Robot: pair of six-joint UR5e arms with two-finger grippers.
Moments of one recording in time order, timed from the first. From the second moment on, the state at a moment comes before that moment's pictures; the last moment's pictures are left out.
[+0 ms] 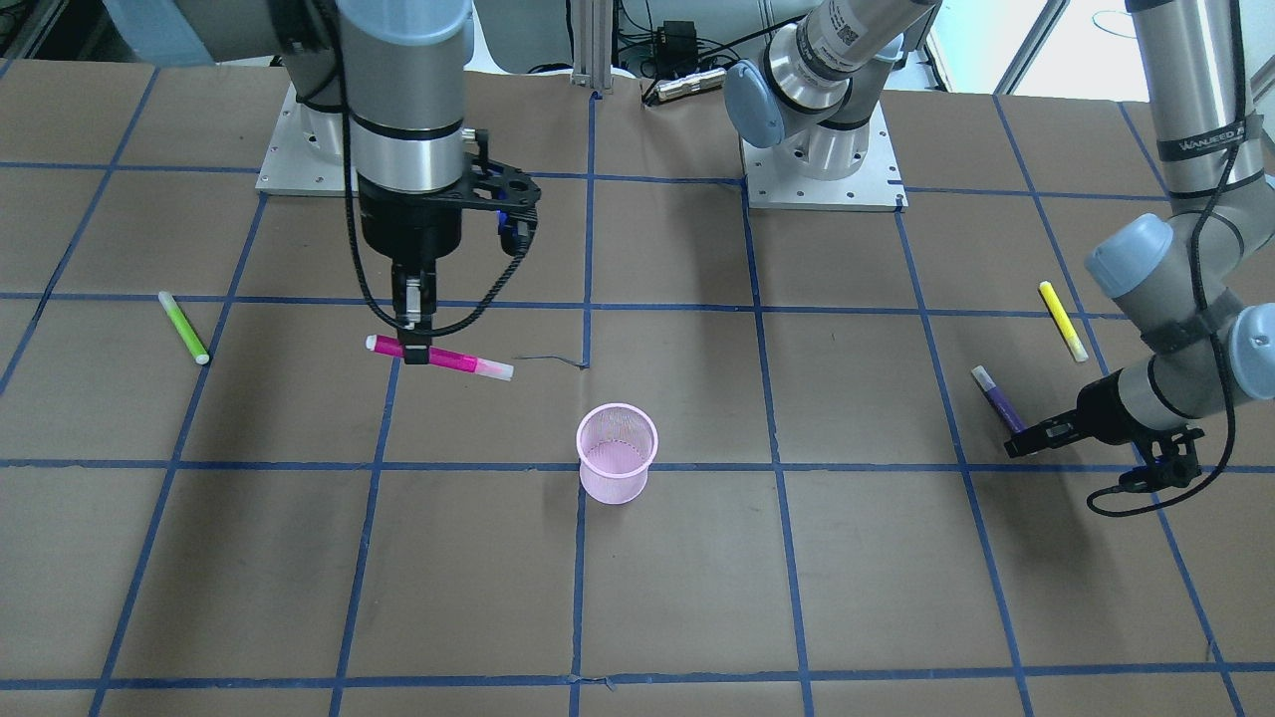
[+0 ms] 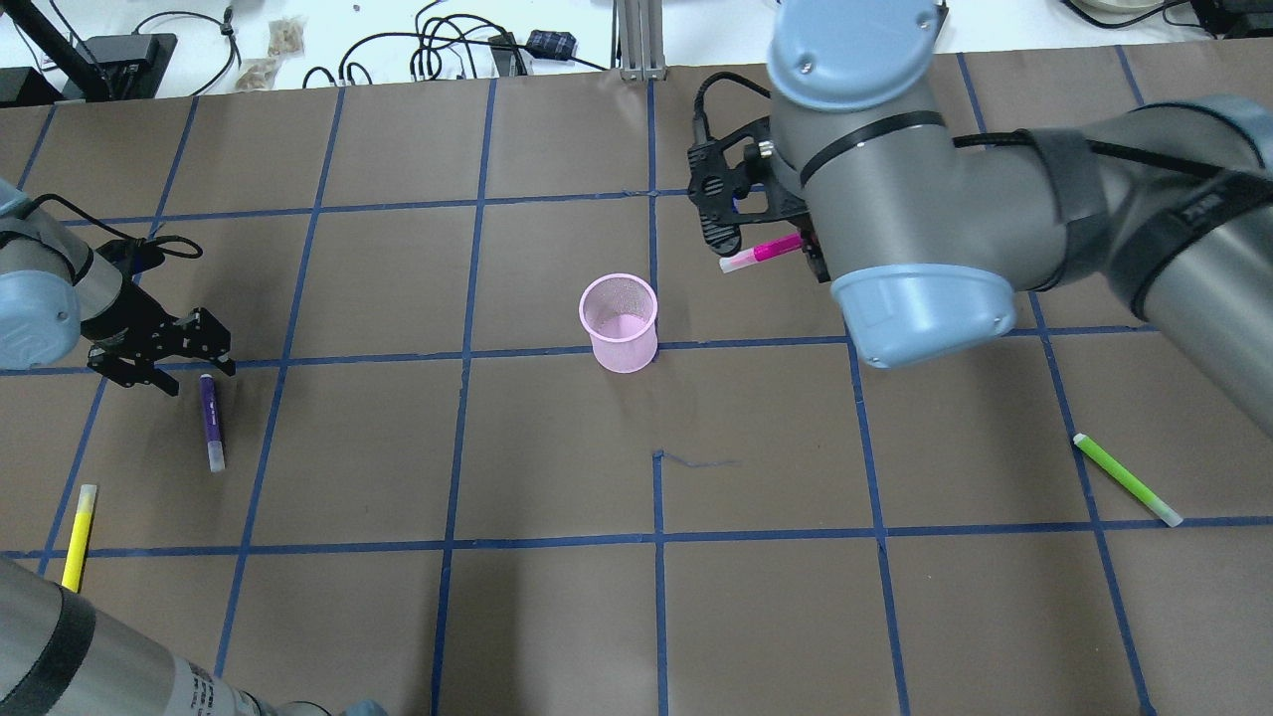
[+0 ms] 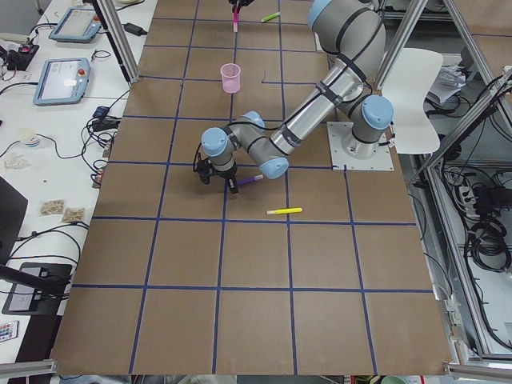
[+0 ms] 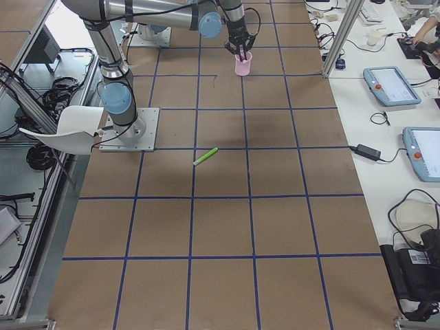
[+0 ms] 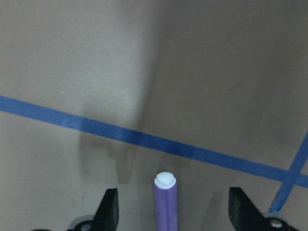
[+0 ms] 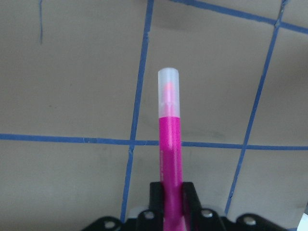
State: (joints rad) left arm -0.97 -2.04 -1.80 -1.04 1.56 0.30; right arm 1.87 -1.46 1.72 -2.10 -1.80 -1.43
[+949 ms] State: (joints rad) left arm -0.97 -2.03 -1.78 -1.04 1.56 0.30; right arm 2.16 -1.18 1.55 -2.11 -2.10 -1.12
